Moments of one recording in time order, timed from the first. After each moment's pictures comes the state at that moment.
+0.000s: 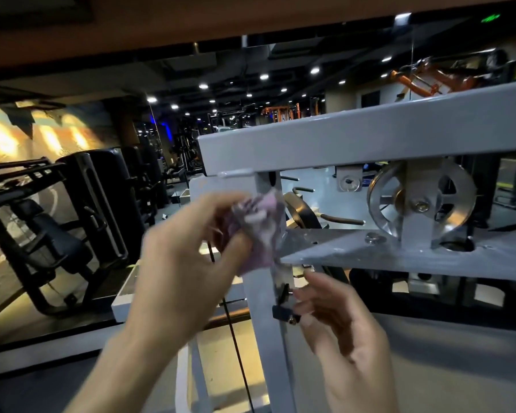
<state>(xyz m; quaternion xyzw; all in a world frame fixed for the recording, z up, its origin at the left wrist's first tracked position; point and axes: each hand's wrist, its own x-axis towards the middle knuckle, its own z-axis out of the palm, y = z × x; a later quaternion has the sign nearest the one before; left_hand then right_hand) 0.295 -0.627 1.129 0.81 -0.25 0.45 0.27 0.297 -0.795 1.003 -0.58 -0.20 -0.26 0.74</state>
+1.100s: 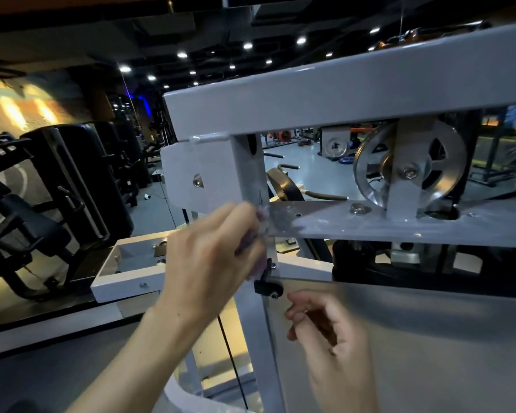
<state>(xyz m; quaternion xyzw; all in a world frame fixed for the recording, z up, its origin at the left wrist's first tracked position) 0.339 -0.647 1.081 0.81 -0.26 0.51 0.12 0.299 -0.798 0.958 -0.65 -0.11 -0.25 0.71</state>
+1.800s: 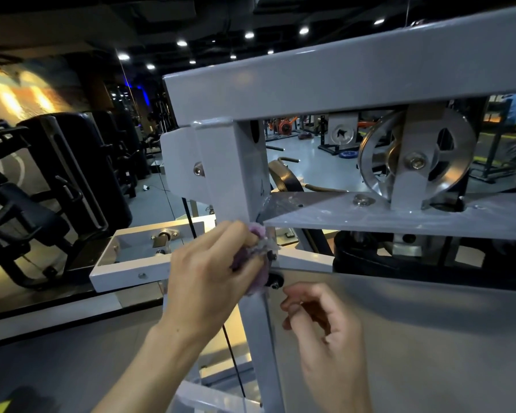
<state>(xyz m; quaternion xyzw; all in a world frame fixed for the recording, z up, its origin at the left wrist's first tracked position) 0.334 -0.640 1.043 0.81 -0.25 0.49 0.19 0.299 -0.794 0.960 -0.67 -0.11 -0.25 0.69</state>
